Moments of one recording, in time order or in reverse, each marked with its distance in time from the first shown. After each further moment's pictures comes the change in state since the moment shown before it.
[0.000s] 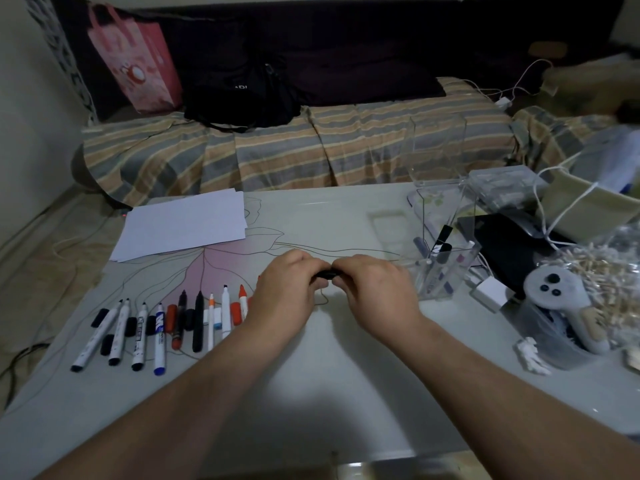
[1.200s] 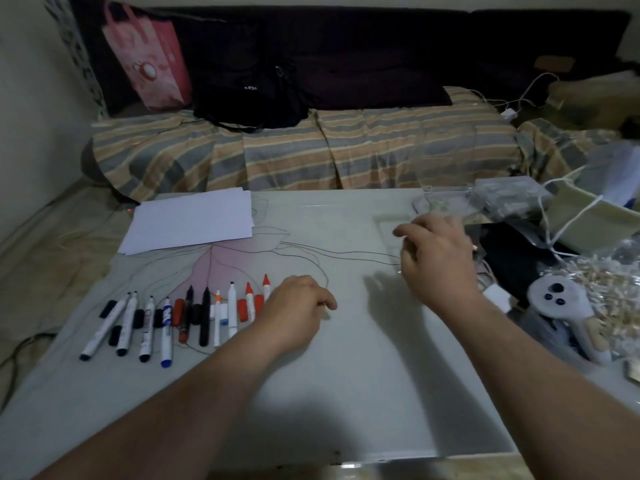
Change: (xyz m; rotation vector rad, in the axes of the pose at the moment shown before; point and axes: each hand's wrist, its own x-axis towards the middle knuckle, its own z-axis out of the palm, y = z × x) left_hand -0.017 -0.023 0.016 0.091 -0.398 -0.064; right_hand 0.015 0.058 -0.039 -0.100 0.291 0.085
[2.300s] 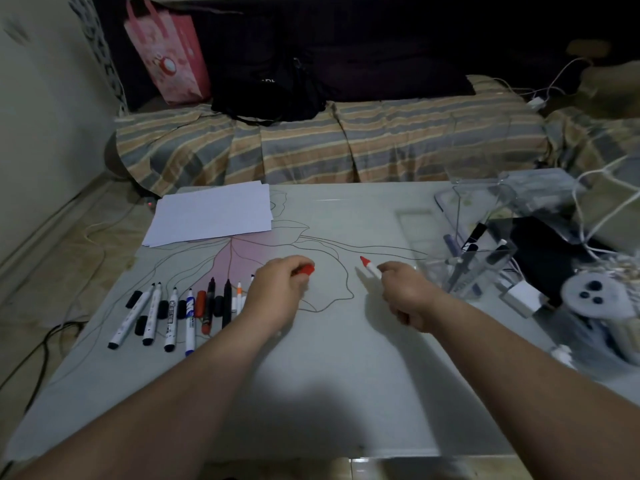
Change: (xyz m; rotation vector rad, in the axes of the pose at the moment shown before) left_hand -0.008 -0.037 -0.024 -0.320 0.326 -0.307; right_hand -0.017 -0.046 0.062 0.725 -0.737 0.764
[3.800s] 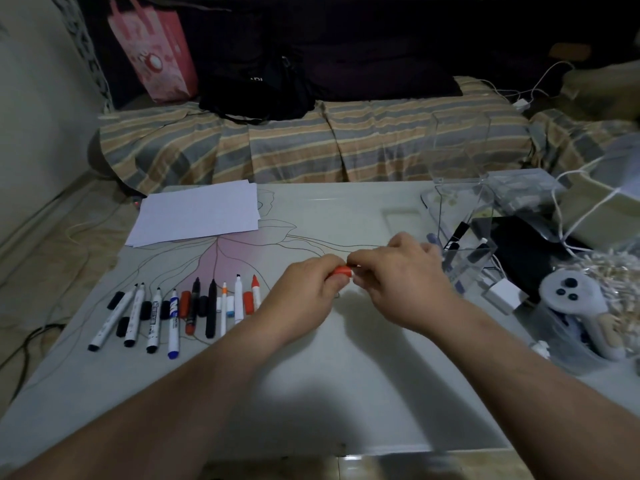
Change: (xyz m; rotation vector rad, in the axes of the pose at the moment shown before) left_hand -0.021 0.058 0.009 0.038 -0.188 0.363; right_hand -0.060 -0.027 -0.028 -0.946 0.334 -0.813
